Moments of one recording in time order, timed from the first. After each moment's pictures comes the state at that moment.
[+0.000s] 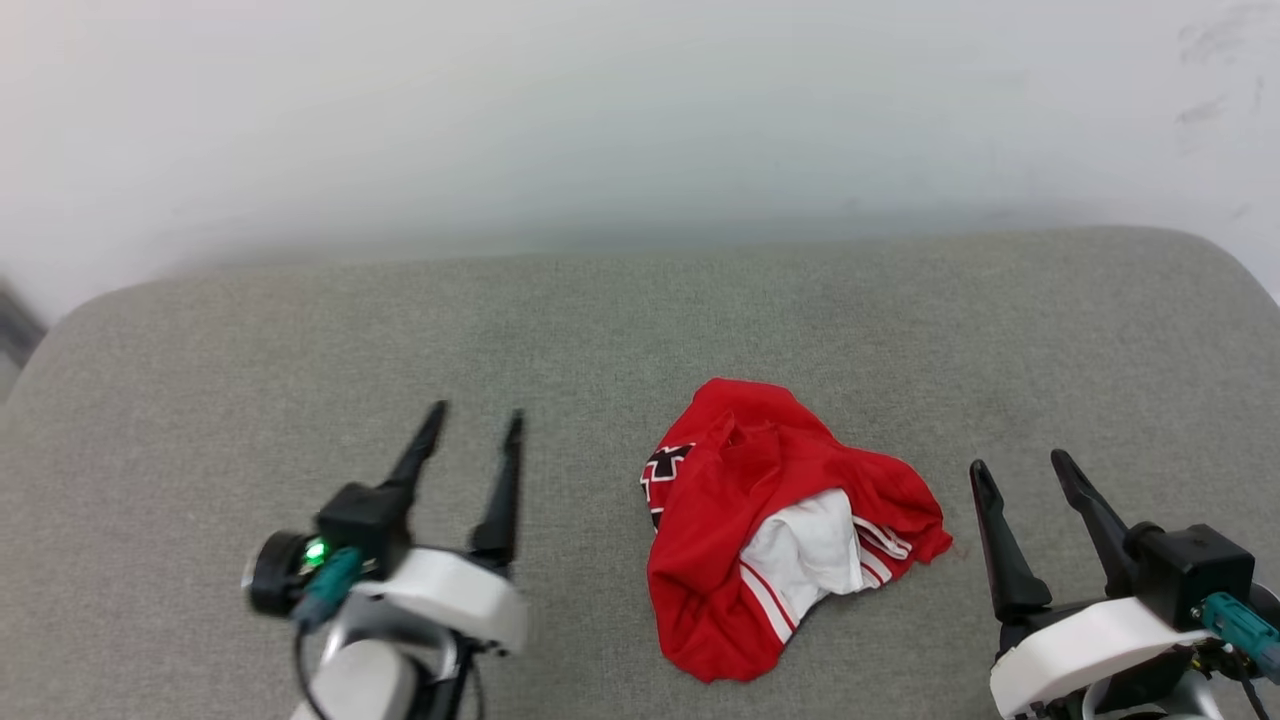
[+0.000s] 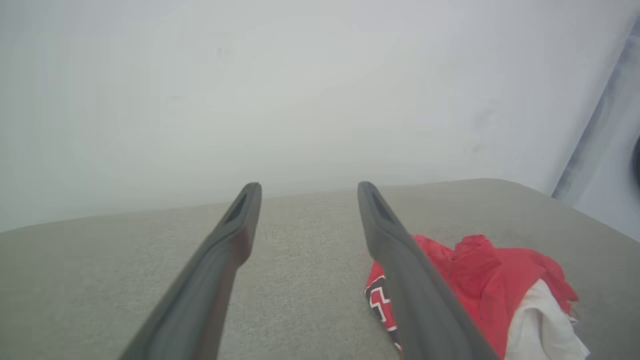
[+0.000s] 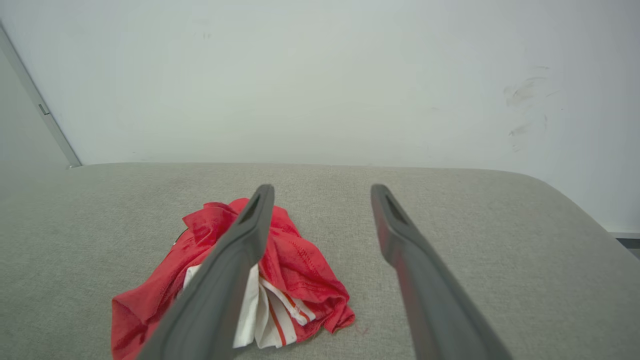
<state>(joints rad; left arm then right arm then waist) -0.22 0.18 -0.35 0.22 -0.34 0.07 -0.26 0.03 -0.05 0.01 -0.07 0.11 0.13 0.00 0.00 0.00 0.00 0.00</state>
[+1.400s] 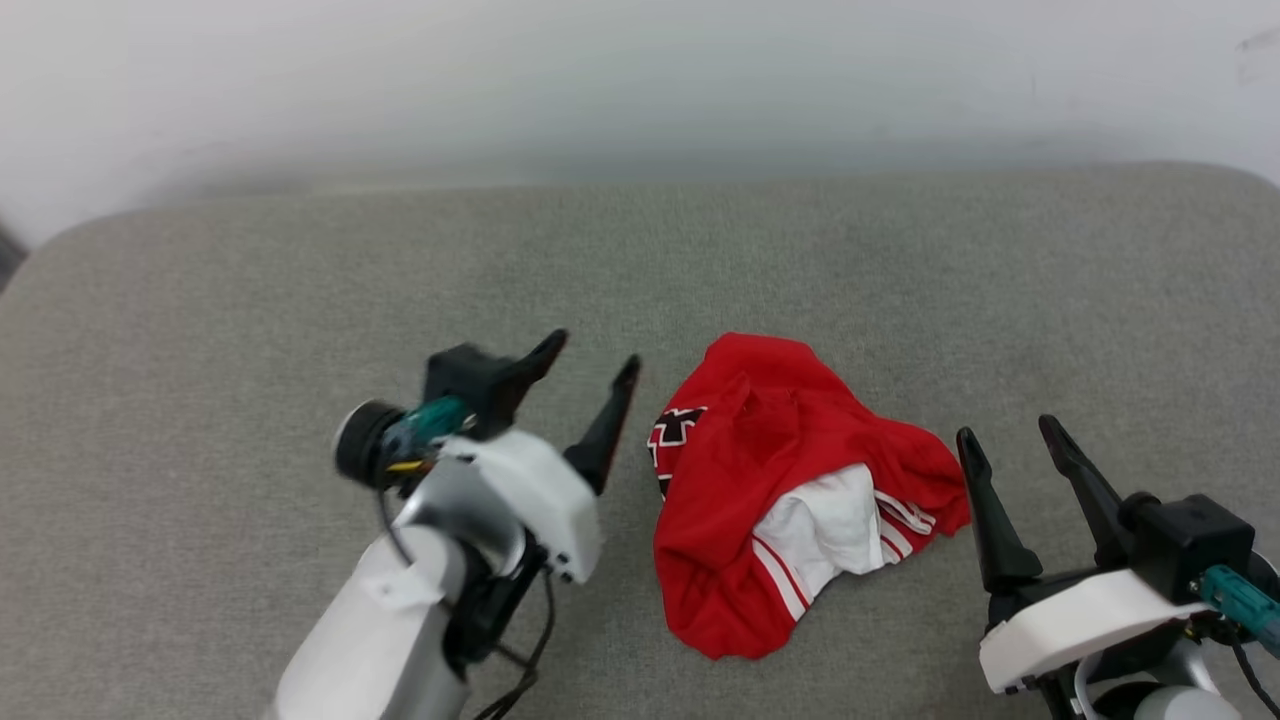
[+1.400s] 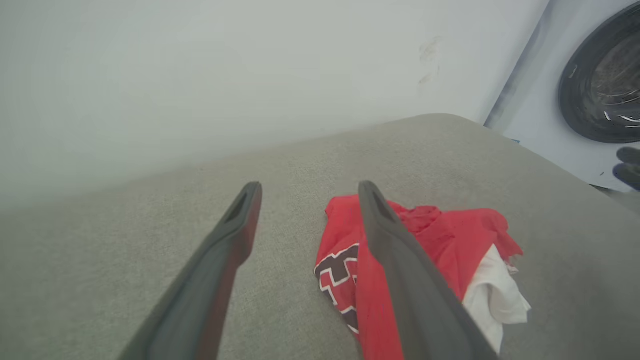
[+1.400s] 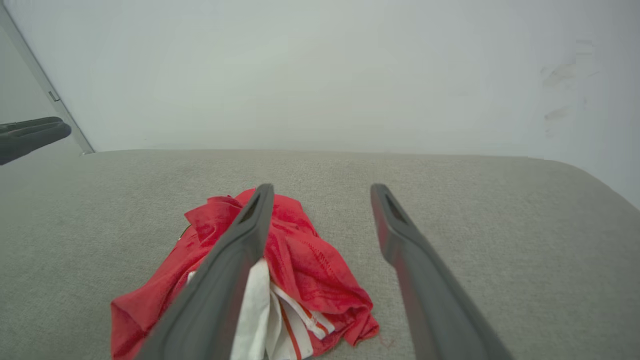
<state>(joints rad) -0.39 0.20 -0.43 0.16 -0.39 -0.06 0.07 0.00 -0.05 0.03 -0.11 0.12 0.13 0.02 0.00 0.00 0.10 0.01</state>
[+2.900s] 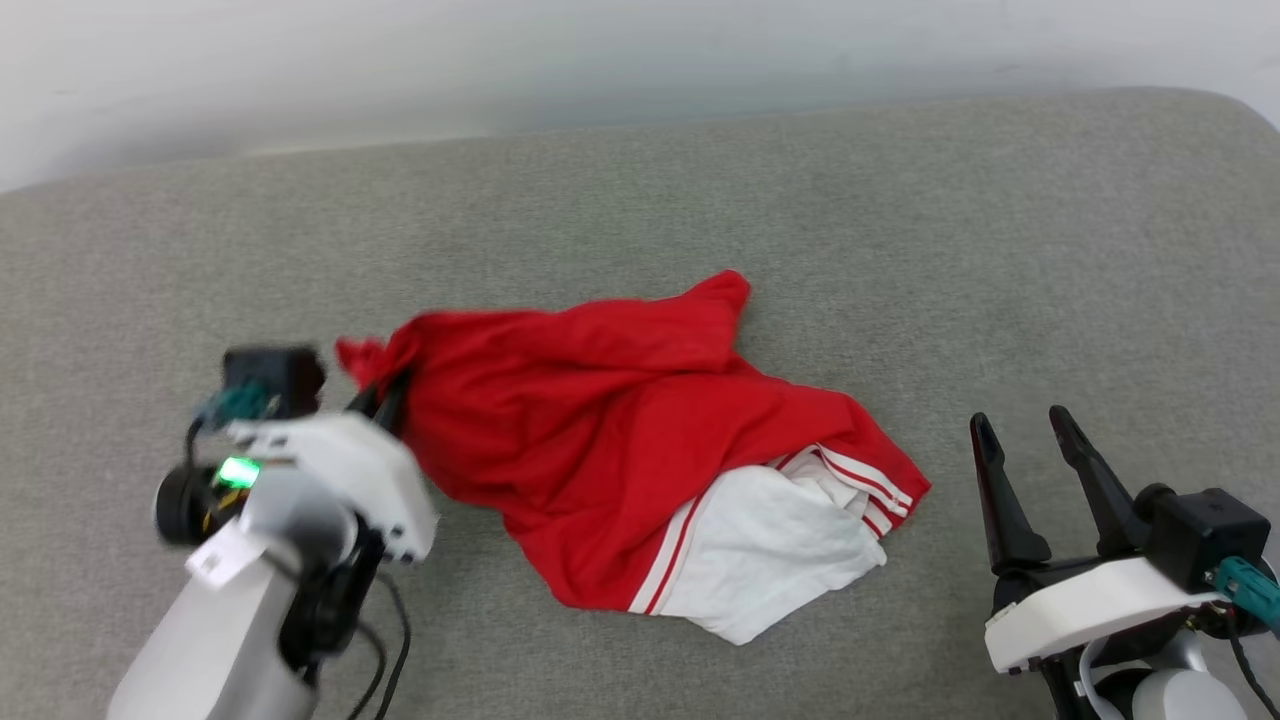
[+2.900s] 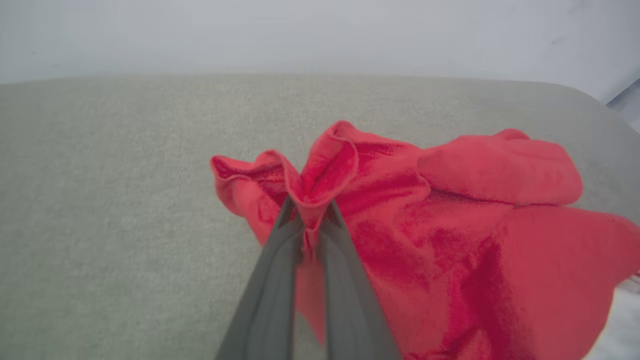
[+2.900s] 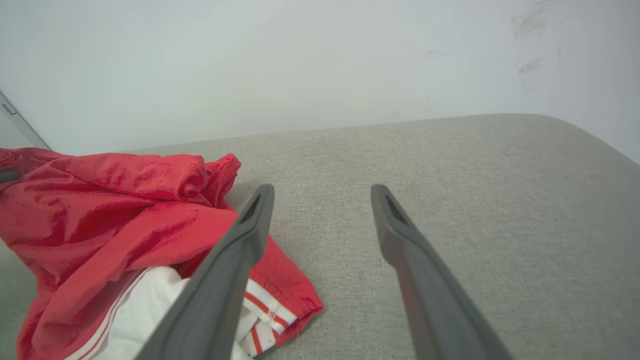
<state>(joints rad) -0.43 0.39 -0.40 0.23 -0.64 0.14 0.15 -0.05 -0.05 0.01 0.00 0.18 0.13 -0.06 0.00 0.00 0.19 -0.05</state>
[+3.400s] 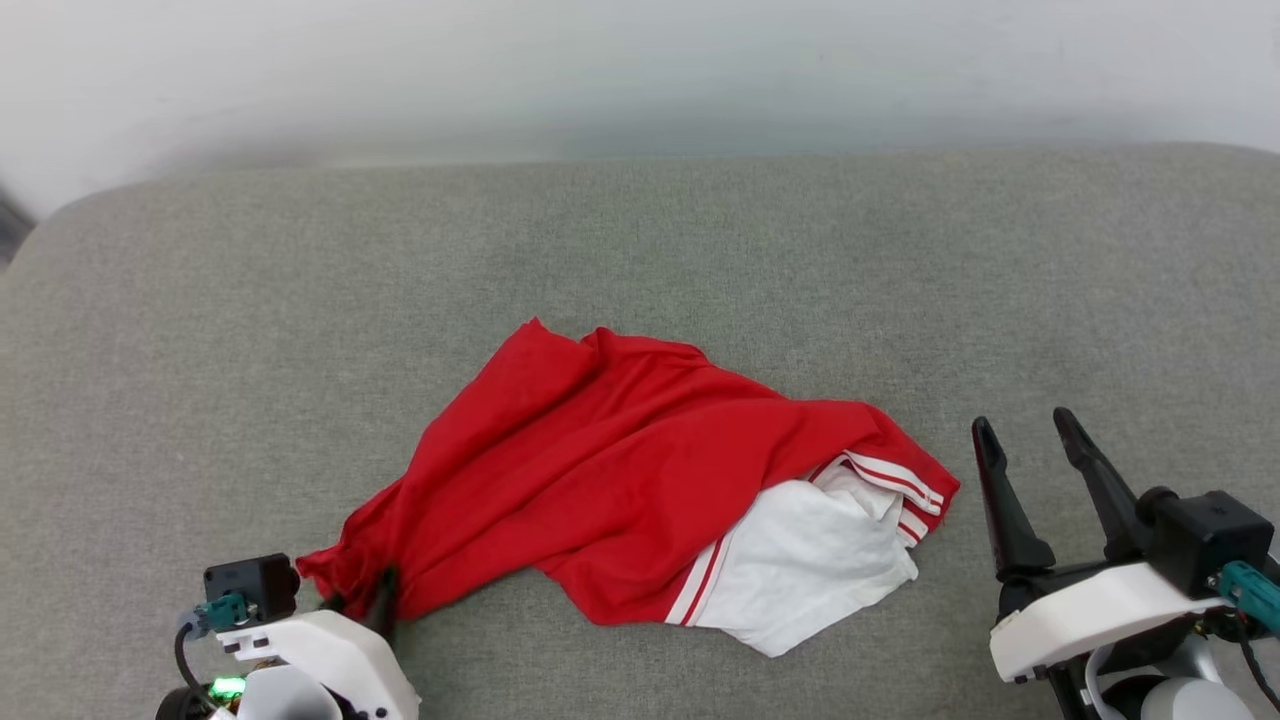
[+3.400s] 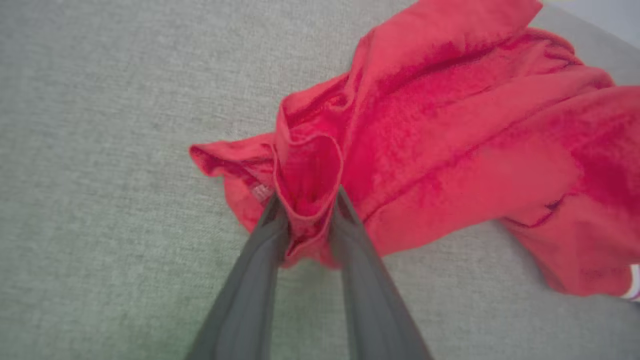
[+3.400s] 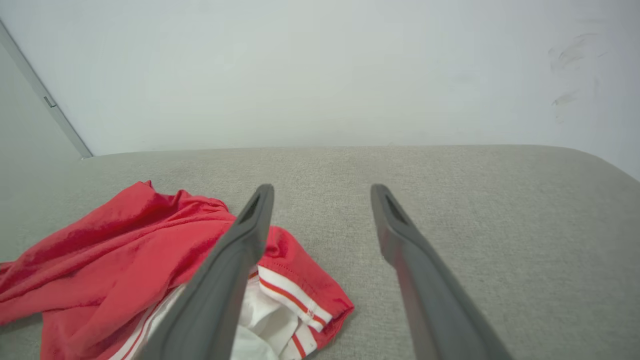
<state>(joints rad) -0.07 0.39 -0.34 0.22 -0.74 0.19 0.06 -0.03 -0.05 0.00 -0.05 0.15 0.13 -0.03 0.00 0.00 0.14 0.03</state>
